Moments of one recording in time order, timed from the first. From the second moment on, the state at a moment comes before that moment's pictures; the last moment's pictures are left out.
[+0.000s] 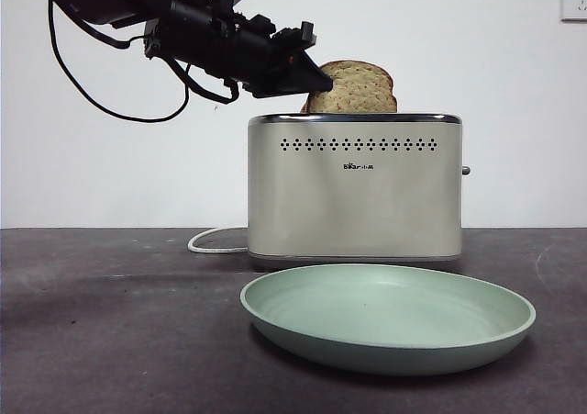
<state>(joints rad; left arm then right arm) -0.49 1.85 1.30 0.42 0.45 0.07 0.13 0.78 1.04 -1.11 -0.42 -0.05</state>
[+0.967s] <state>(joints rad) -0.48 1.28 1.38 -0.08 0.47 0.06 0.13 1.08 1.04 -1.04 -0.42 -0.04</state>
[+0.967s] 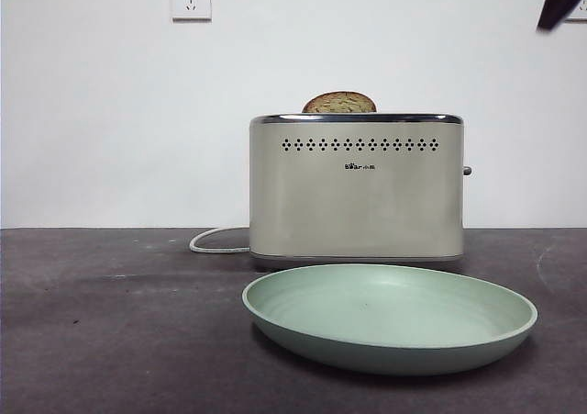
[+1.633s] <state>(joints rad) -0.50 1.09 1.38 -0.62 0.53 0.06 0.22 1.57 1.04 -0.82 -0.42 -0.04</state>
